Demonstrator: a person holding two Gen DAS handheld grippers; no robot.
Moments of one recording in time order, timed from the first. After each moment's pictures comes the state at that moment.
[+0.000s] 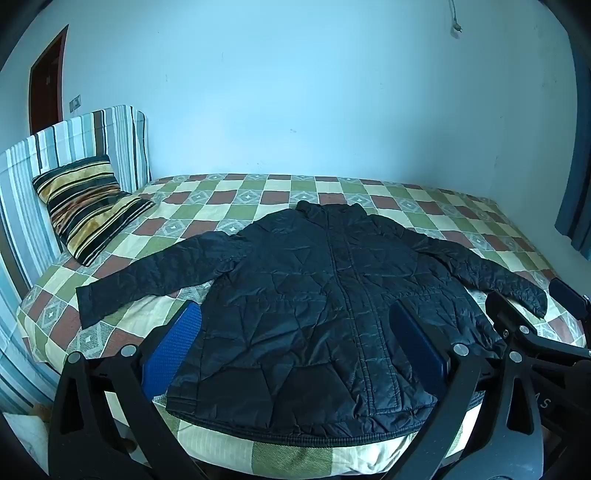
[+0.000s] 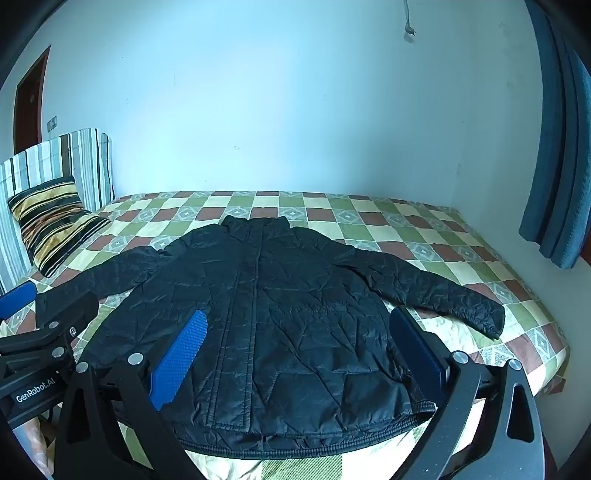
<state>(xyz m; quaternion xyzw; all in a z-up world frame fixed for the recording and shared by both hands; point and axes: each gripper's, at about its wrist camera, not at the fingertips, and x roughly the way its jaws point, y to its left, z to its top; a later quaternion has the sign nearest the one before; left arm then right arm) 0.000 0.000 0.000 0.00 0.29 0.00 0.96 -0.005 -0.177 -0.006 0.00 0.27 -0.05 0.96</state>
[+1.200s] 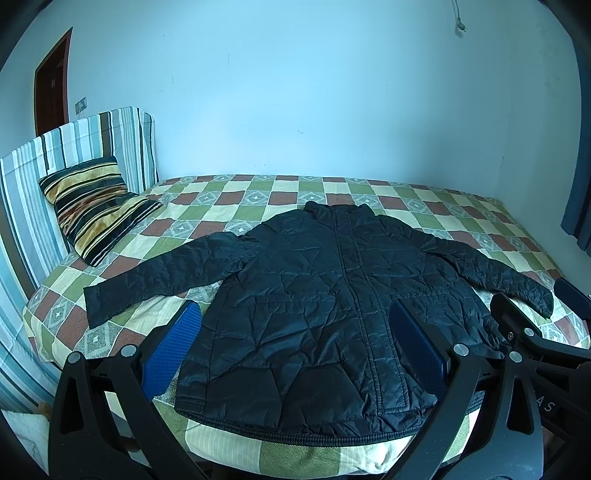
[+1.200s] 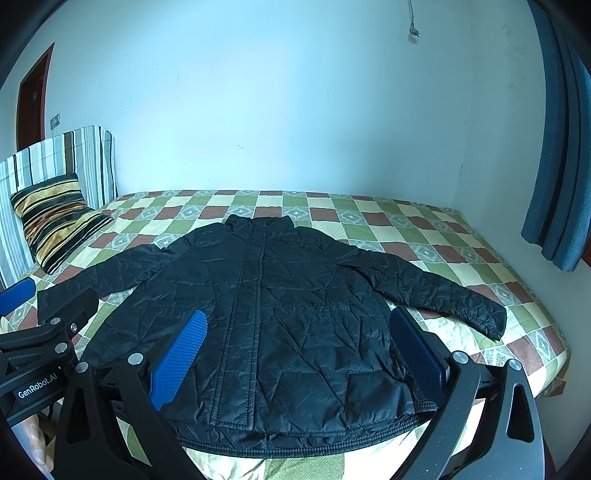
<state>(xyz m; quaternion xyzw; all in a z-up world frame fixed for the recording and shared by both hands) -0.001 0.008 0.002 0.00 0.29 0.01 0.96 -0.006 -0.172 -0.006 0.00 0.27 -0.05 0.96</state>
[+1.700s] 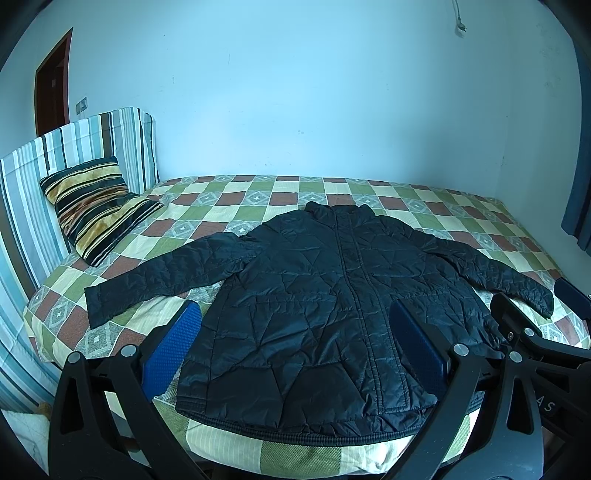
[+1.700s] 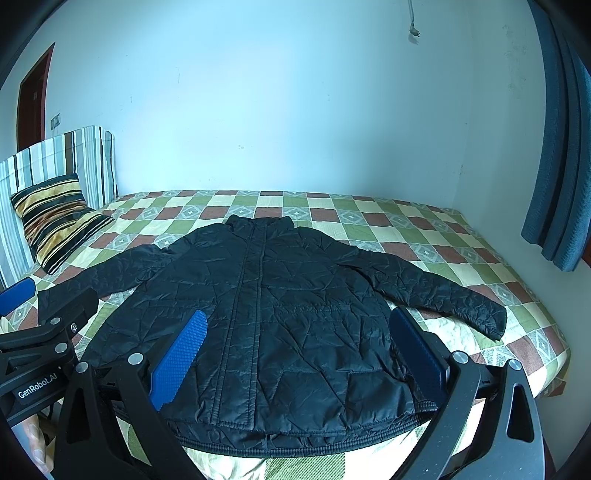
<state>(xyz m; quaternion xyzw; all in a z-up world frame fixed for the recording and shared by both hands) -0.001 0.009 0.001 0.00 0.29 0.01 0.96 -0.007 -0.171 -0.005 0.00 0.27 -0.05 0.96</state>
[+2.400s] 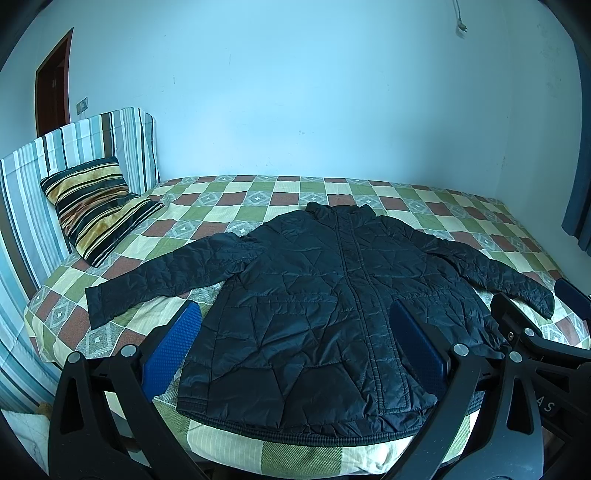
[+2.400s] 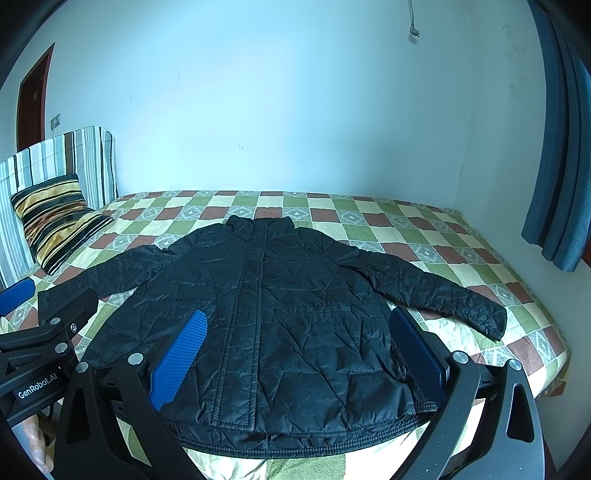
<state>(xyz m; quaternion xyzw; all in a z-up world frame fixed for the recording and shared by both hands) -0.001 0.009 0.001 0.00 0.29 0.01 0.96 -0.005 -0.170 -0.006 0.00 0.27 -0.05 0.96</state>
